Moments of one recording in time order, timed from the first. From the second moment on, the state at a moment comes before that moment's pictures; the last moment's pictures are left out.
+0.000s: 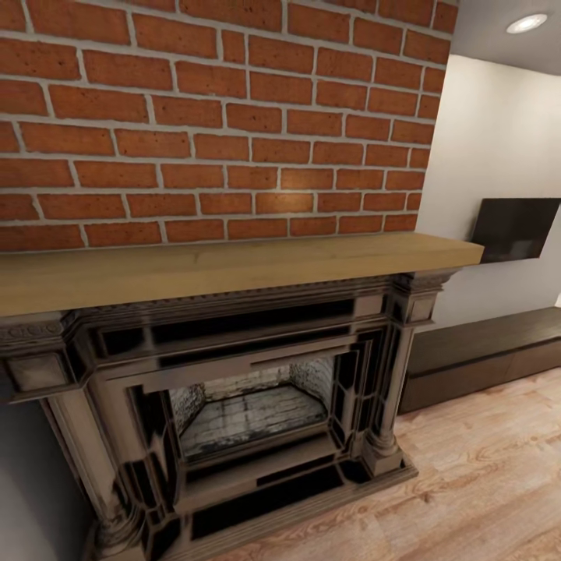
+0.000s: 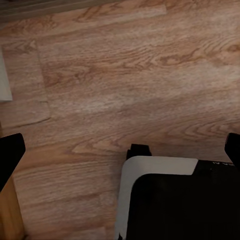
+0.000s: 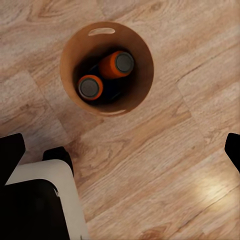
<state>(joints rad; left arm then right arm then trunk) -0.26 0.20 -0.75 -0.09 0.87 -0.02 -0.10 -0.28 -0.28 -0.23 0.04 0.04 -0.08 0.08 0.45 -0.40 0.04</state>
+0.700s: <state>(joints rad) -0.26 0.16 -0.74 -0.08 0.87 -0.02 -0.10 -0.28 -0.20 -0.22 0.04 0.04 -0.08 0.09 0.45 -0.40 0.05</state>
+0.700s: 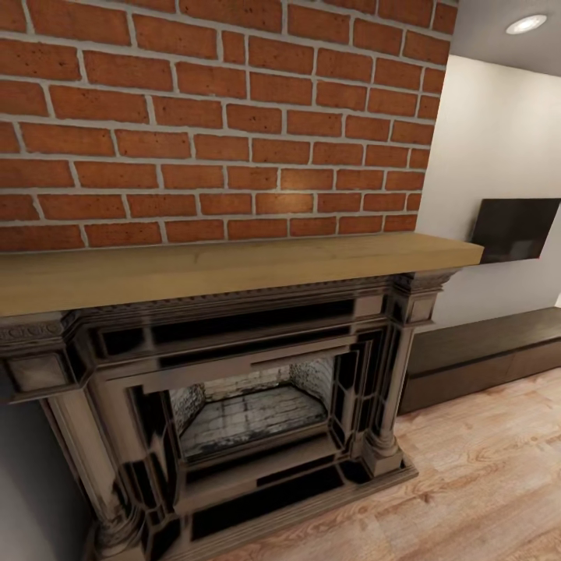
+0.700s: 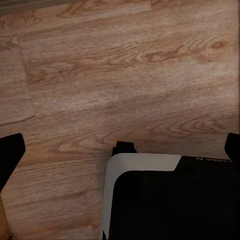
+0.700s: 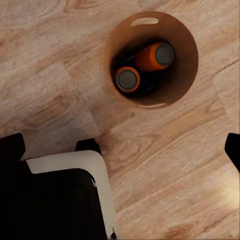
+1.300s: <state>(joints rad) -0.26 0.15 -0.74 -0.08 0.87 -0.02 -0.10 -0.28 -0.07 -0.22 0.04 0.04 -0.08 0.09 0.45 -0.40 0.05</state>
